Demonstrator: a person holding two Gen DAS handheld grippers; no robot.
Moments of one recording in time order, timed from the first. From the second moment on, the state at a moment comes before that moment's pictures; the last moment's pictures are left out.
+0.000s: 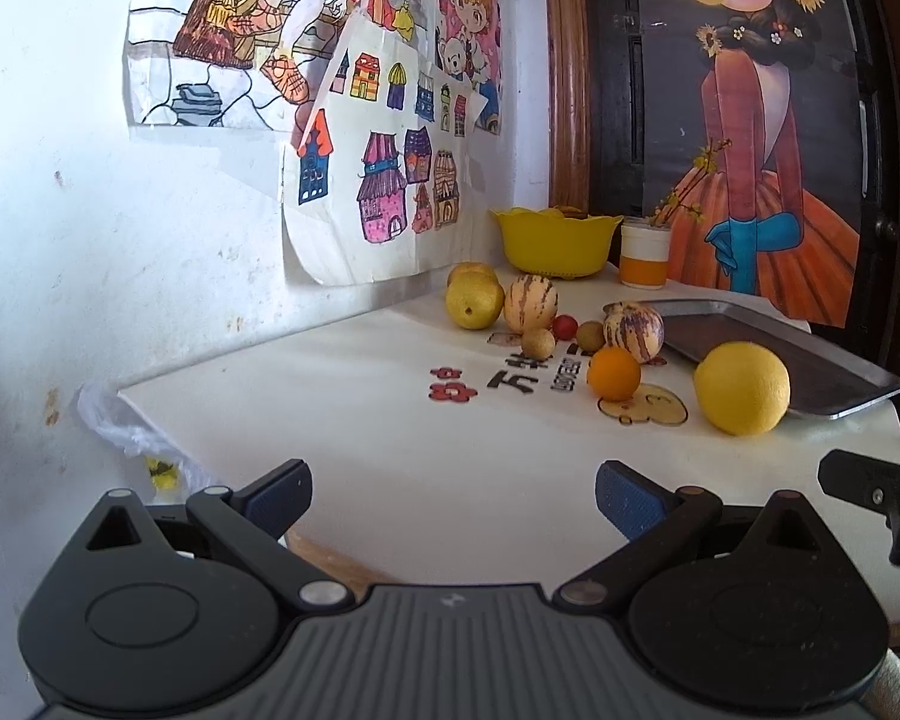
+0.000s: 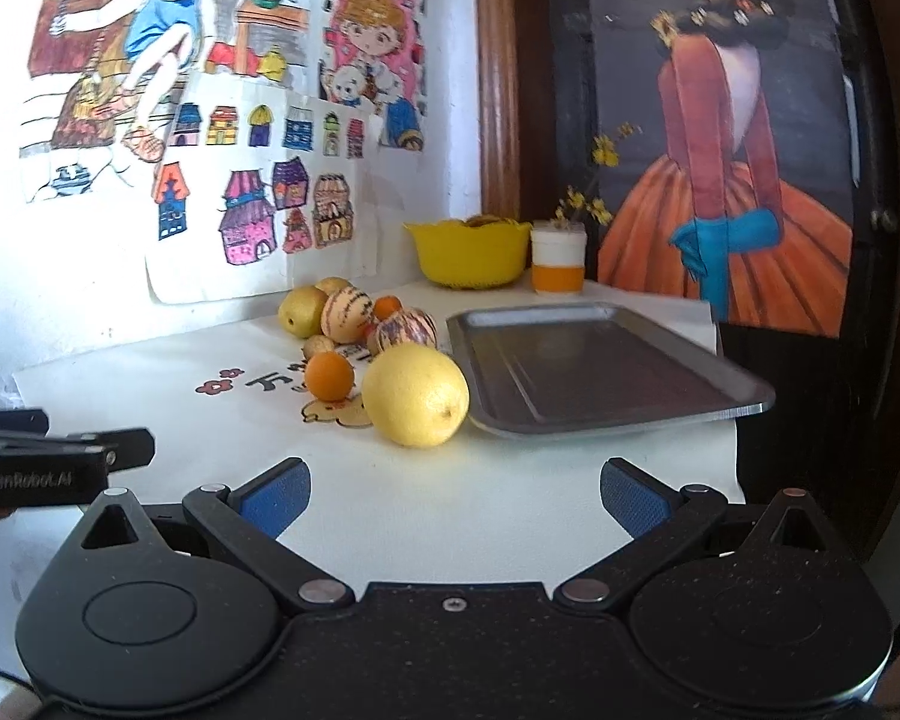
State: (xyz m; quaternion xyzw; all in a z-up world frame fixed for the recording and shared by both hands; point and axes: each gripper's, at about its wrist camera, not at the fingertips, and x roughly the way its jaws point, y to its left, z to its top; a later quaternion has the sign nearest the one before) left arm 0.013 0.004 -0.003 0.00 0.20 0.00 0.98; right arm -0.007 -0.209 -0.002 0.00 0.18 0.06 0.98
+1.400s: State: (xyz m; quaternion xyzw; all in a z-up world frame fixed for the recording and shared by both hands) left arm 0.166 -0.050 0.008 -0.04 0.32 -0.11 0.94; right arm 0.102 -0.187 0.022 -0.07 0.28 0.14 0.95
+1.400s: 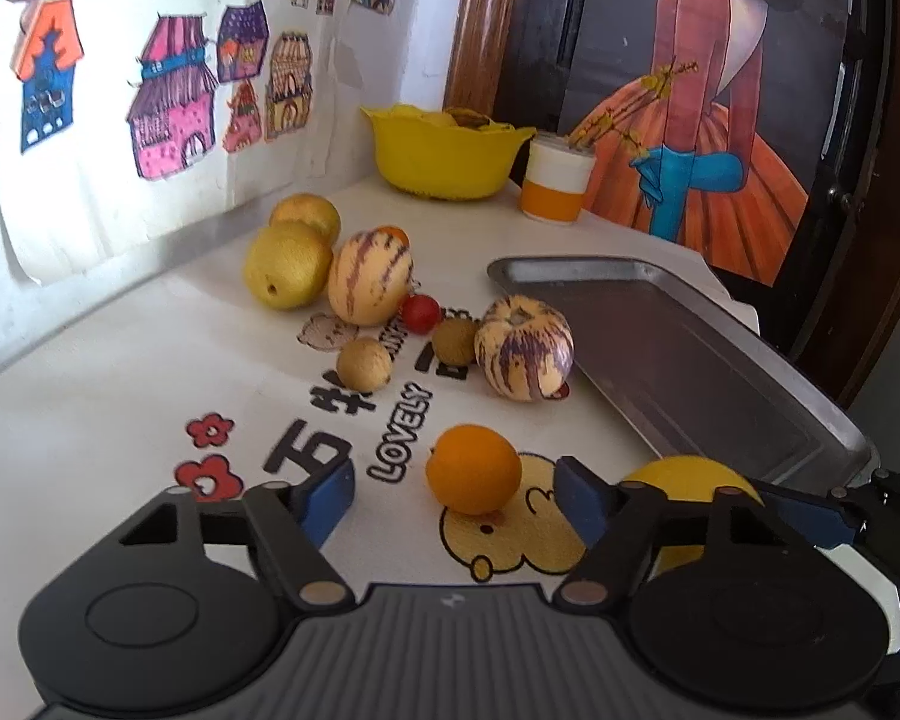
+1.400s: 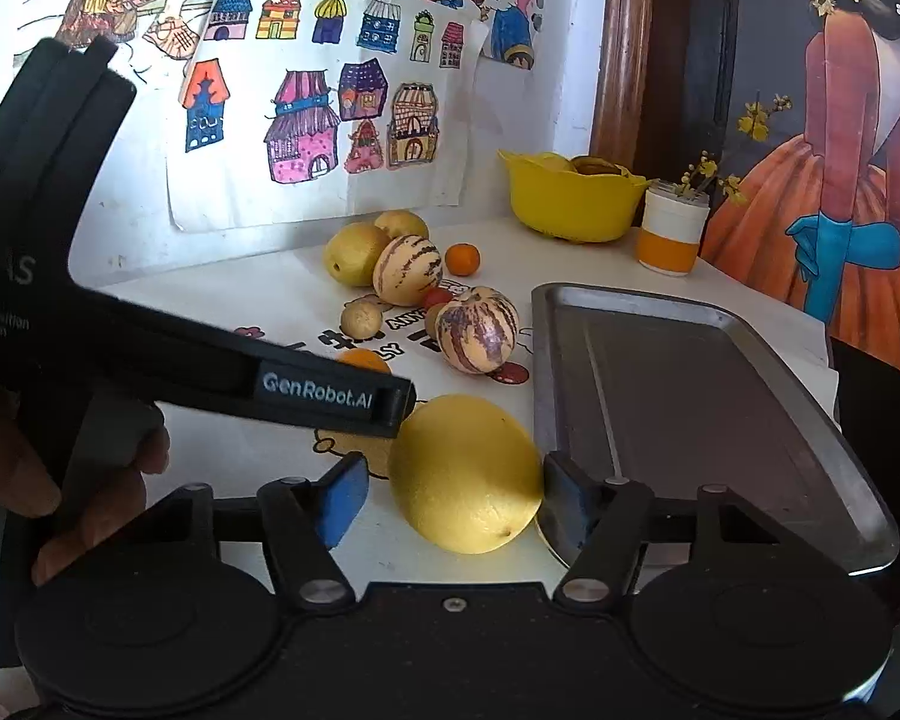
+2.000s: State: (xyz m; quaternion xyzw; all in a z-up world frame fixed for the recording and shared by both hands) left arm 0.164 -0.049 0.004 -0.05 0.31 -0.13 0.94; right arm 0.109 -0.183 0.019 -0.09 0.29 0.13 0.95
